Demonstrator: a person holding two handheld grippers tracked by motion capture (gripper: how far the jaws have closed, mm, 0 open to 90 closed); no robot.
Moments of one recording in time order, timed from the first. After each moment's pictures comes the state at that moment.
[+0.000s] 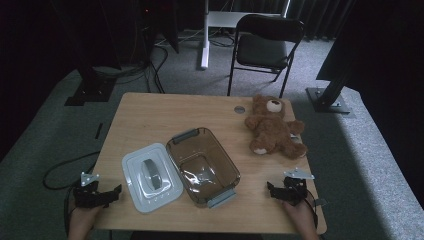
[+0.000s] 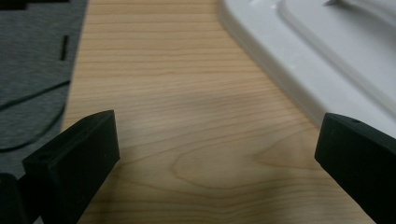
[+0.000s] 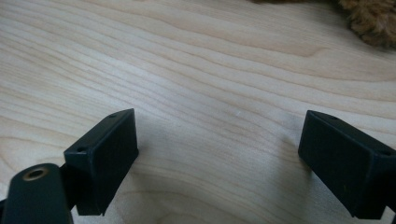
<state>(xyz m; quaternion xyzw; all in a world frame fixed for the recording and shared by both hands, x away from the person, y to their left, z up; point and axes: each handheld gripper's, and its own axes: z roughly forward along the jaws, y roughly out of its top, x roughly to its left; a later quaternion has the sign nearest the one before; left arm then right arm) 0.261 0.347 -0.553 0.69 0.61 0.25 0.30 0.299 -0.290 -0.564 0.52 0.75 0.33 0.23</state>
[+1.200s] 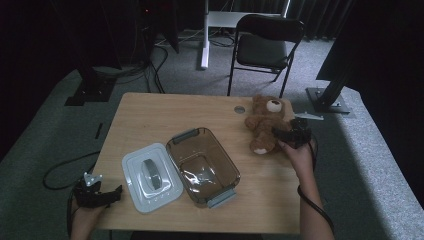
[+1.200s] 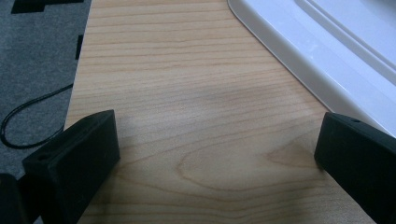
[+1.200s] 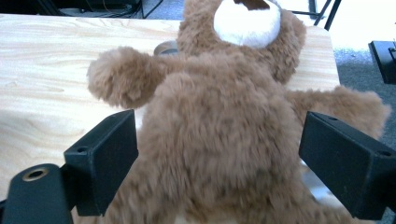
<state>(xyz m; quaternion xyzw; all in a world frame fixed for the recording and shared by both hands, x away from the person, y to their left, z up) 0.264 0.343 -0.558 0.69 0.61 0.26 0.28 0.429 -0.295 -0.446 0.58 0.68 0.38 0.24</state>
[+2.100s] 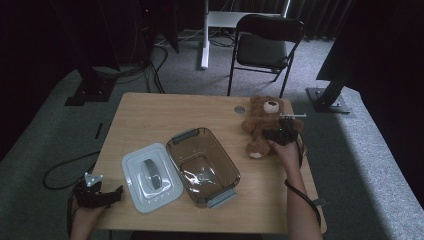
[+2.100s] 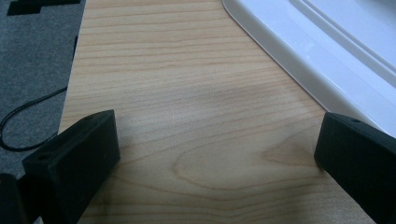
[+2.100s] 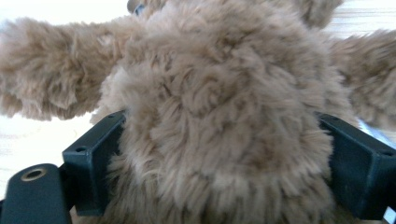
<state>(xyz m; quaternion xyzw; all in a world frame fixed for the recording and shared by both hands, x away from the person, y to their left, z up) 0.263 0.342 -0.558 0.70 0.61 0.26 0.28 0.478 -0.281 -0.499 0.63 0.69 0.33 0.18</state>
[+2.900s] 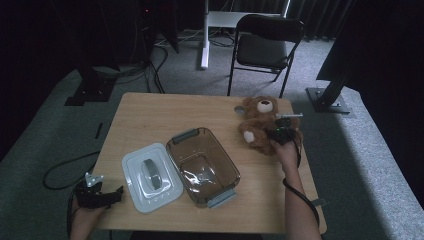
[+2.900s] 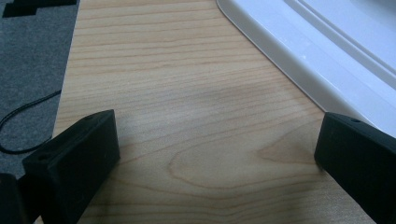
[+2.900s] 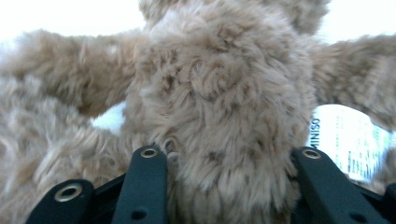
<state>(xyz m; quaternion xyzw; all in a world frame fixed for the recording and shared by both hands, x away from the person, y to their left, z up) 0.263 0.341 -0.558 0.70 0.60 0.26 0.28 0.469 -0.270 -0.488 0.59 0.71 0.33 0.21</state>
